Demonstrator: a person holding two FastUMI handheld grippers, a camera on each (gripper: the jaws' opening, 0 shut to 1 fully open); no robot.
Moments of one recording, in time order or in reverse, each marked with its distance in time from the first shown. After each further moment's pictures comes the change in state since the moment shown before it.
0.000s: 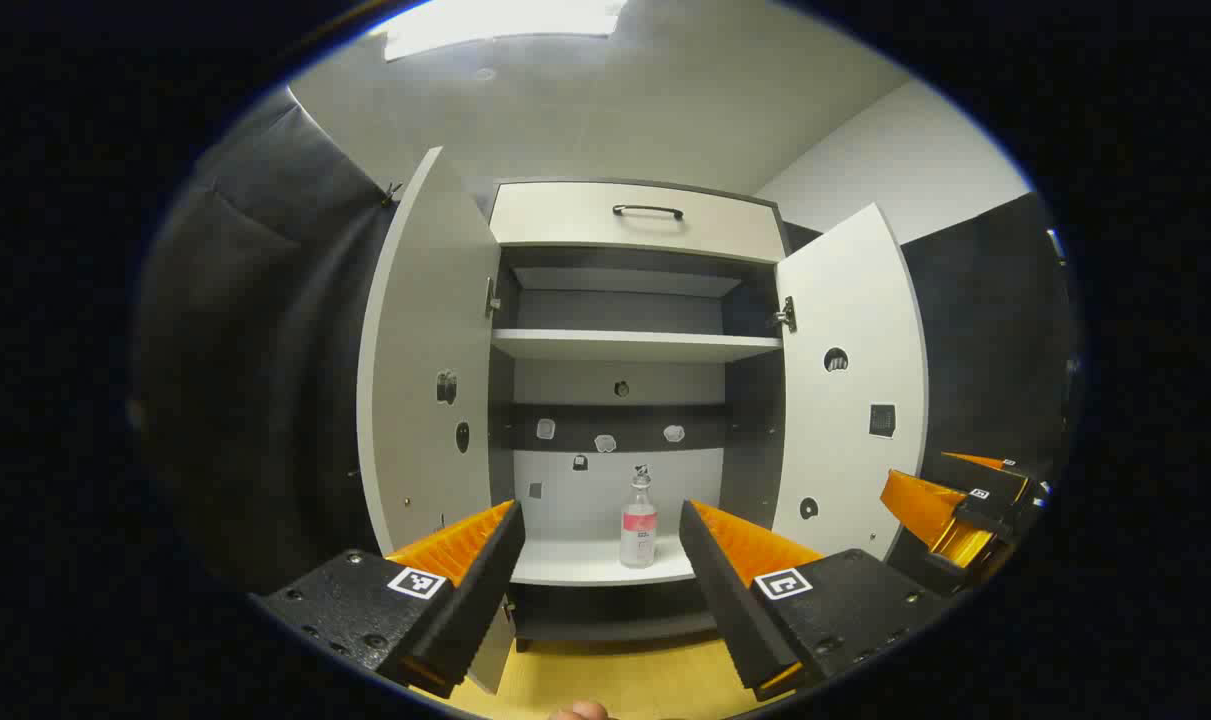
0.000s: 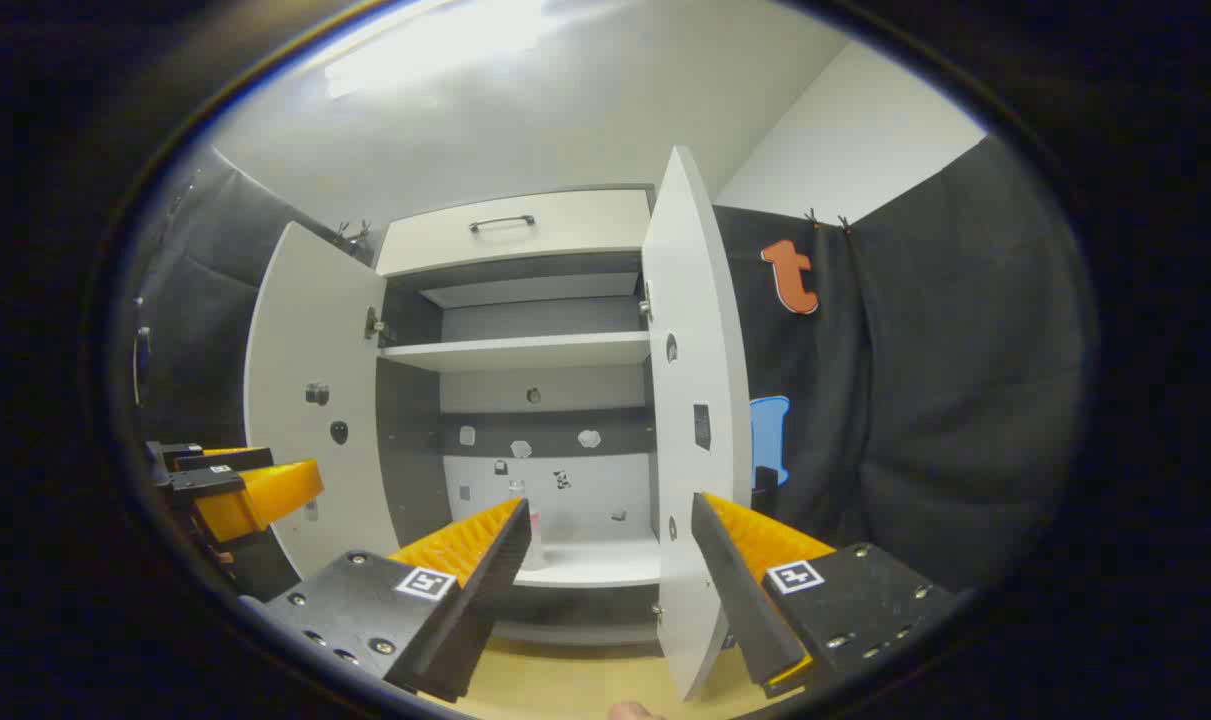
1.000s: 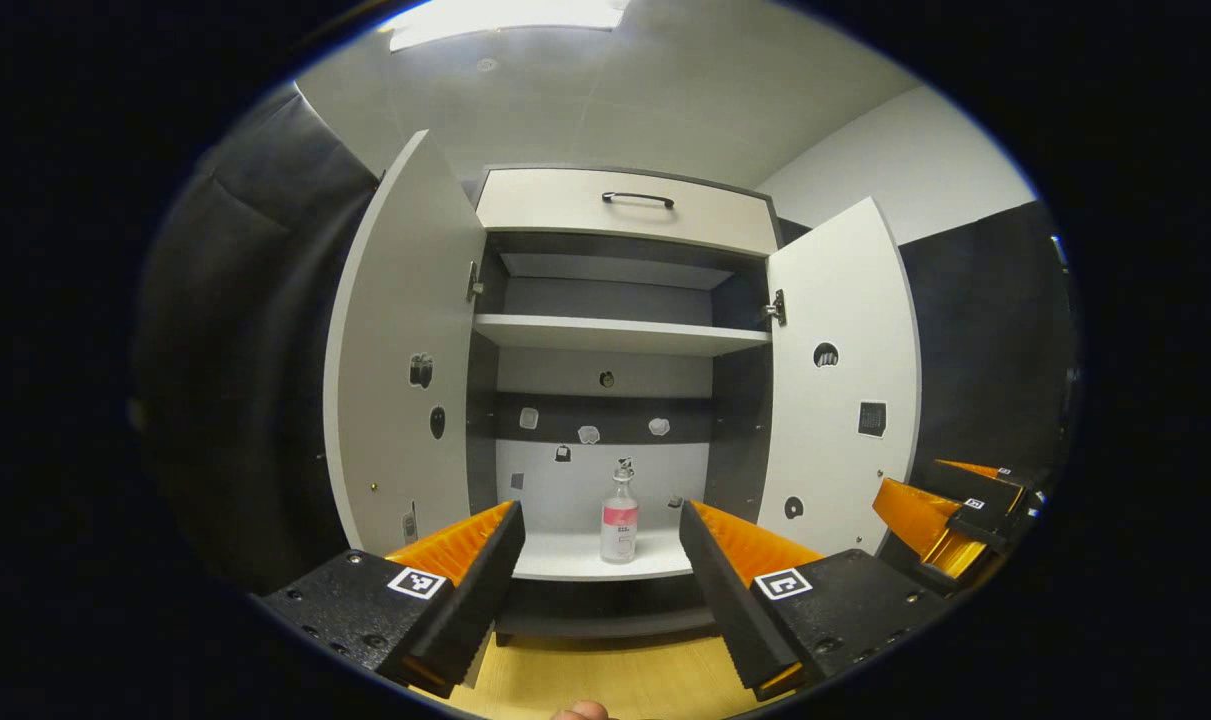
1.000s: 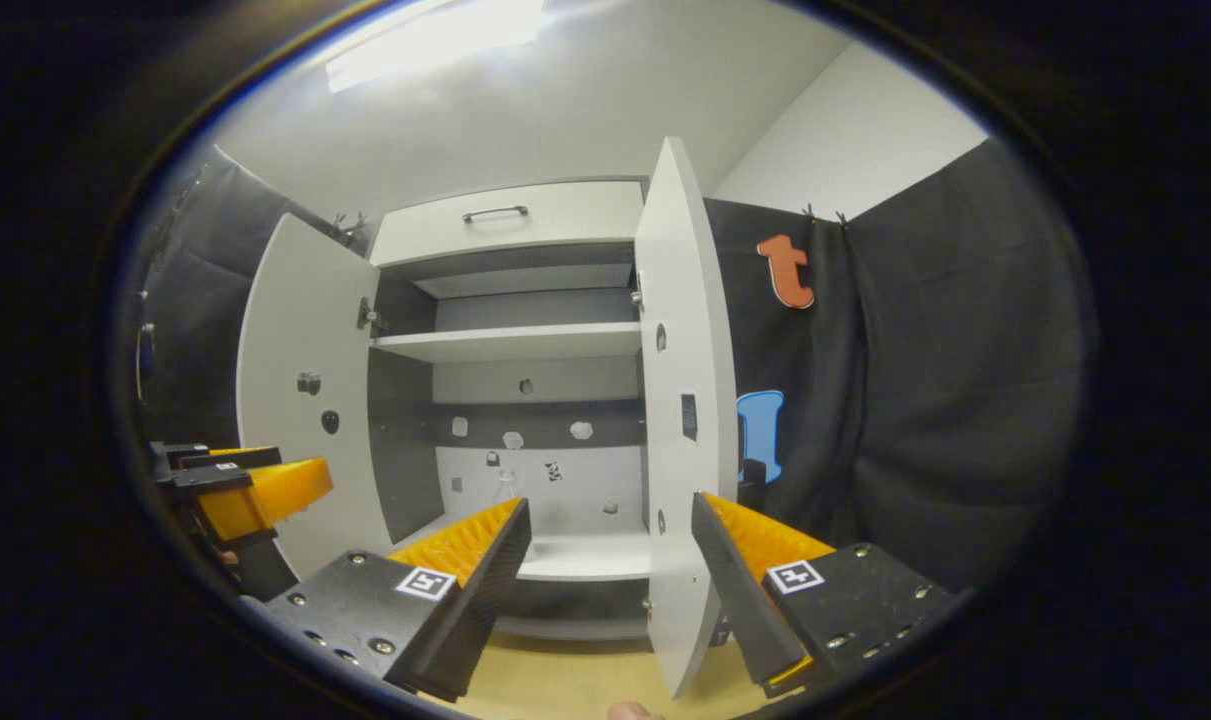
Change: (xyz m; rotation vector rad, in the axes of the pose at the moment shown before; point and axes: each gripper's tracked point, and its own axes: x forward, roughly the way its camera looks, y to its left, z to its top) left arm 0.010 -0.018 -0.011 -0.023 0.028 -0.024; right arm 0.003 -0.012 -0.010 -0.008 0.021 -0.017
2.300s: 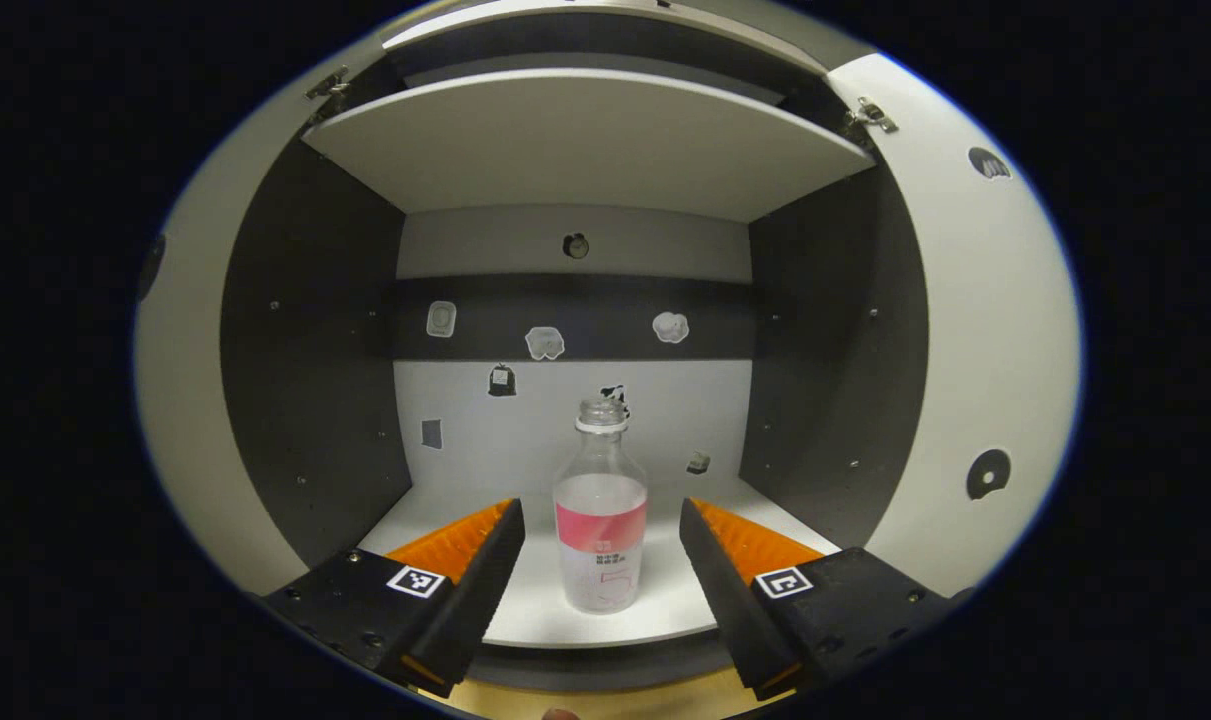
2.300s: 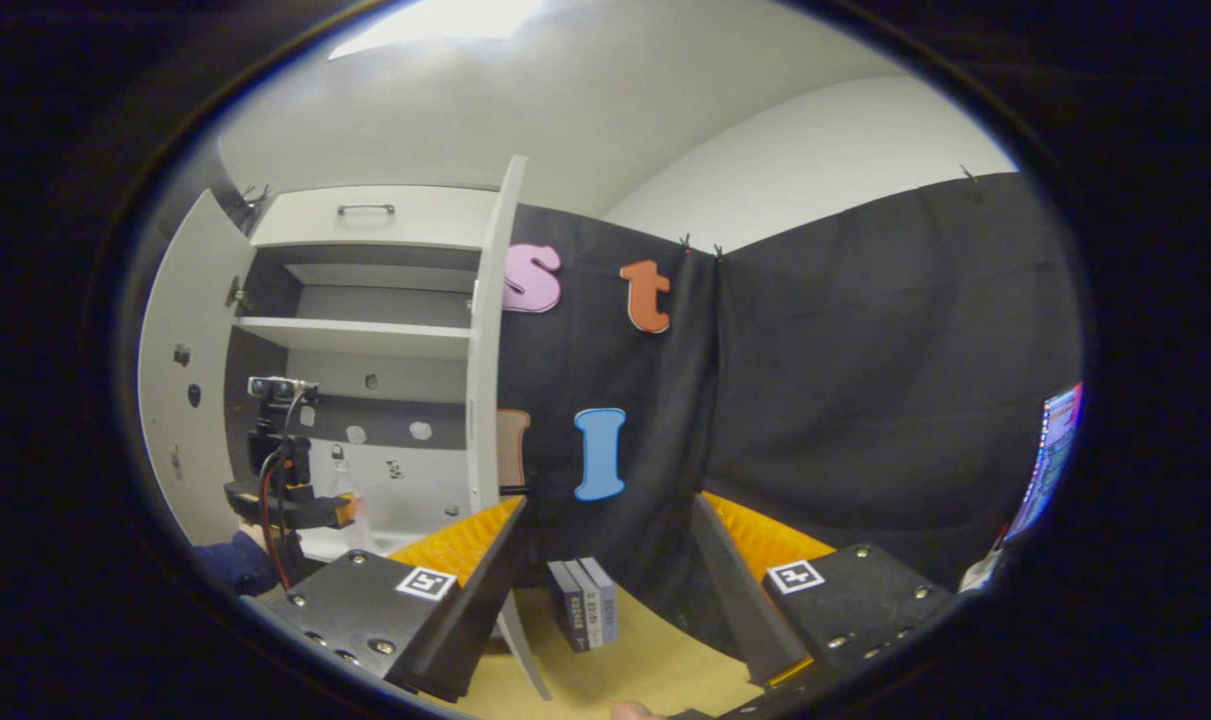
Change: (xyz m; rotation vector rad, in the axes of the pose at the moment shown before) left arm 0.294 -0.015 -0.168 0.045 0.204 -0.021; right arm -0.052 -0.150 0.012 -0.108 -0.052 -0.455
